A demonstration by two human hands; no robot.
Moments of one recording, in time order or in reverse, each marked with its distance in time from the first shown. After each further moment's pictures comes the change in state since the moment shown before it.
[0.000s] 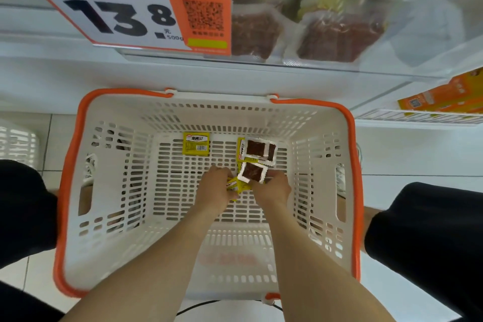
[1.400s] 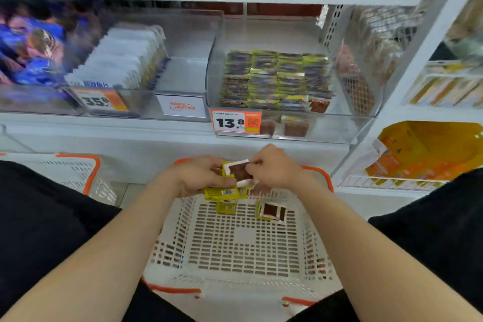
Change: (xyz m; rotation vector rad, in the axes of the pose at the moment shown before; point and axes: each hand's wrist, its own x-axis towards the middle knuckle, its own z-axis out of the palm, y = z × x) left_hand -0.159 0.047 -0.271 -0.691 -0.293 0.261; right_hand -0.194 -0.205 -0.133 -0.420 -0.323 -0.895
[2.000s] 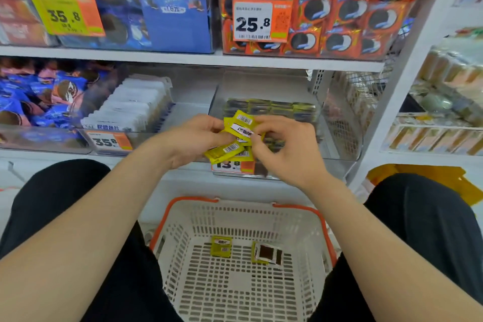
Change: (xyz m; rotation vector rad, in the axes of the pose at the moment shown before) left_hand -0.060 0.159 -0.008 0.171 0.239 0.382; right_hand -0.041 -0.075 -0.087 -0.077 0.795 -0.699
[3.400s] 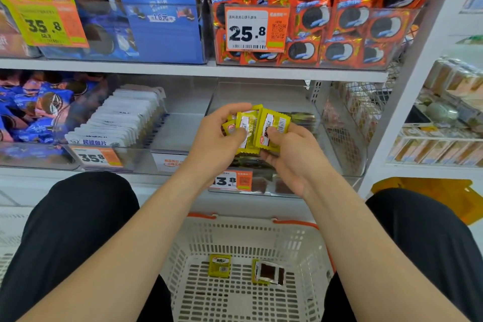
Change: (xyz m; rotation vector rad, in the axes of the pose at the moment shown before) left_hand 0.029 0.014 0.048 -0.063 0.419 0.382; right_hand 0.034 0.000 0.001 0.871 0.009 0.912
